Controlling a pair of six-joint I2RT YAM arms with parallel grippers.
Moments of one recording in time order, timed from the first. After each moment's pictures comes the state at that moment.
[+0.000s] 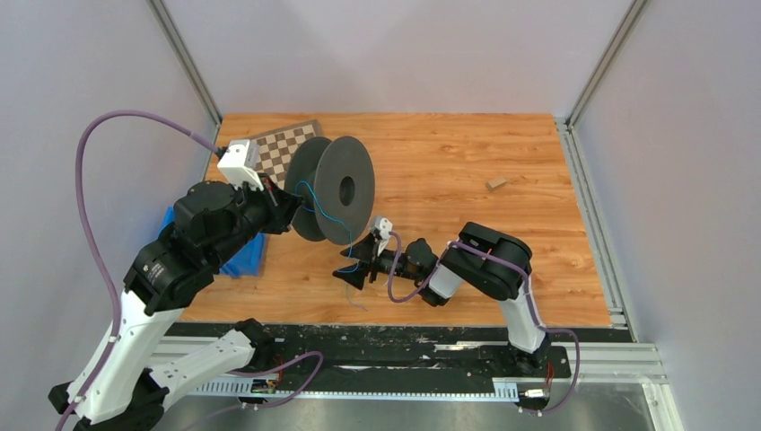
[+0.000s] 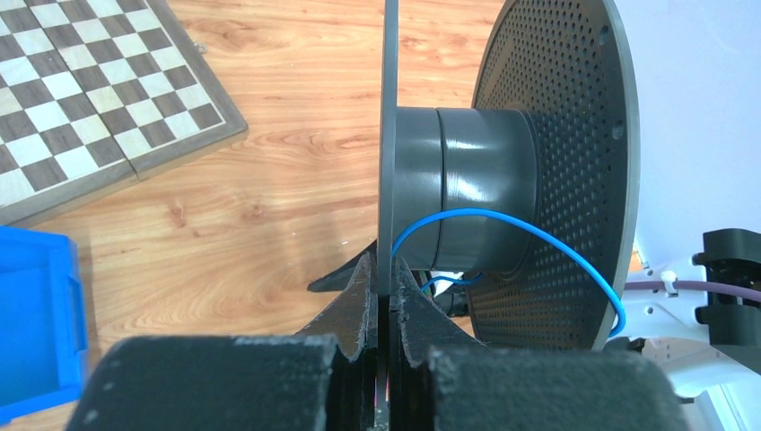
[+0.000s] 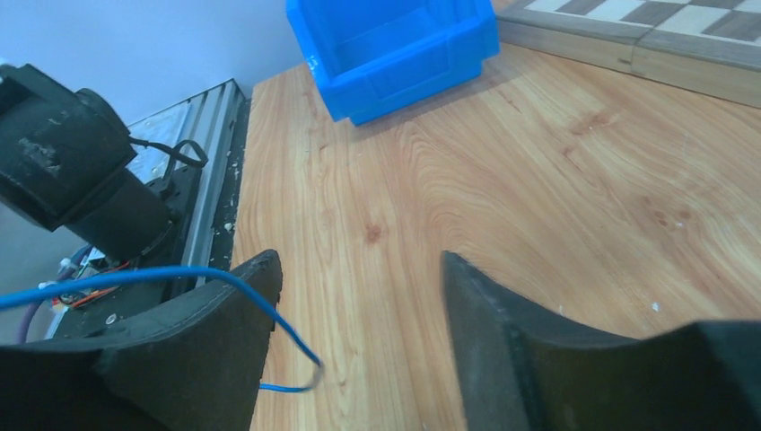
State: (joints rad) left arm -0.68 0.81 1.37 -0.85 -0.21 -0.49; right arm 0.94 2.08 0.65 1.53 -0.41 0.36
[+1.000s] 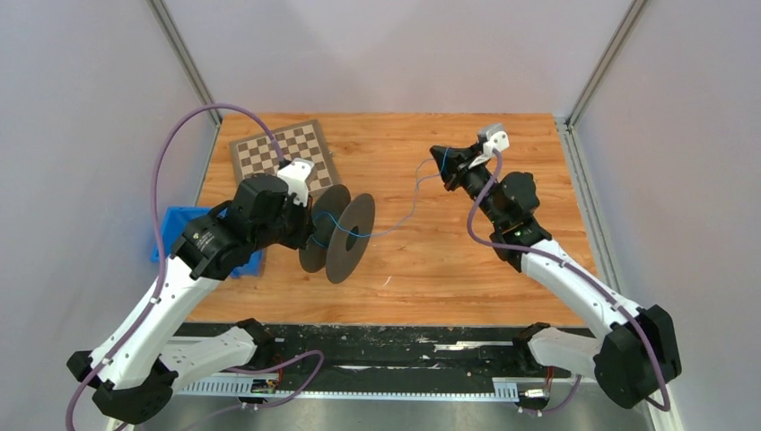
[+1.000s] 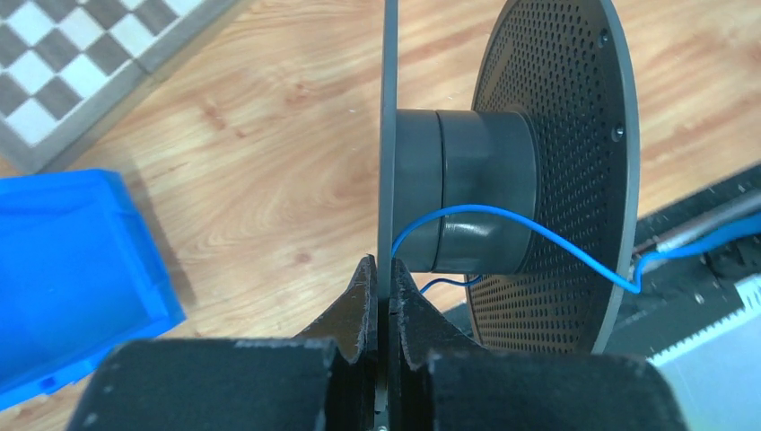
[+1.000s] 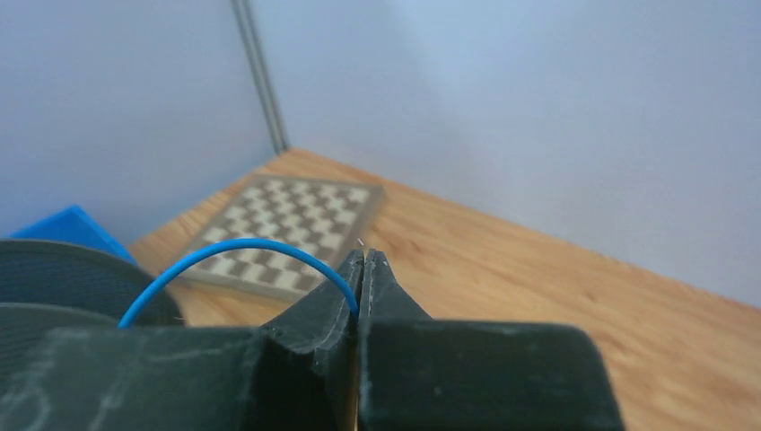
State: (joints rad) left arm -0.68 0.96 1.30 -1.02 -0.15 -0.27; right arm 0.55 1.12 0.79 0.62 -0.11 0.13
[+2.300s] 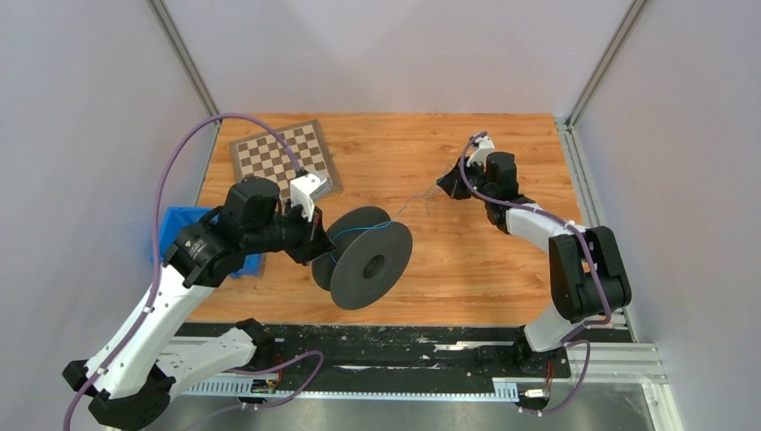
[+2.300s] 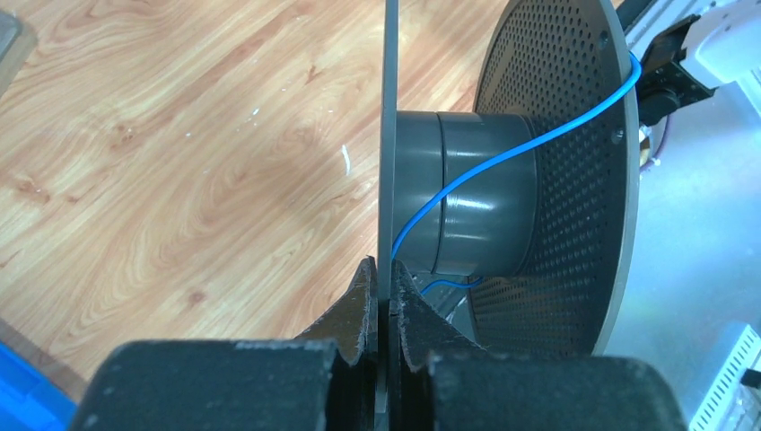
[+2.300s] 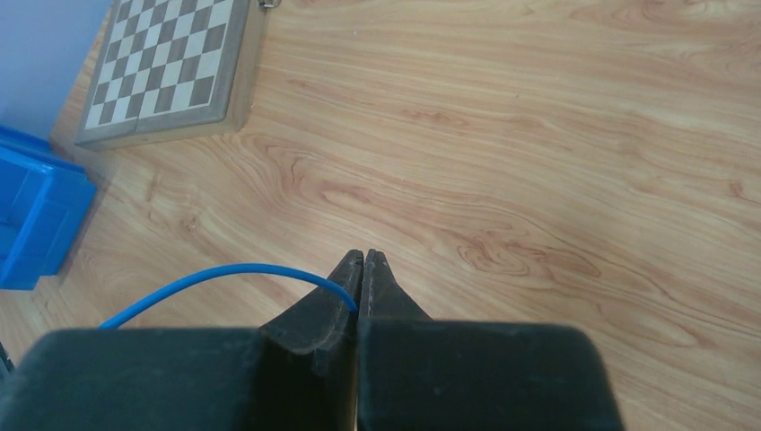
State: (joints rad) left arm -0.67 0.91 1.28 -0.98 0.30 -0.17; right arm 0.23 1.60 0.88 0.35 -0.41 0.35
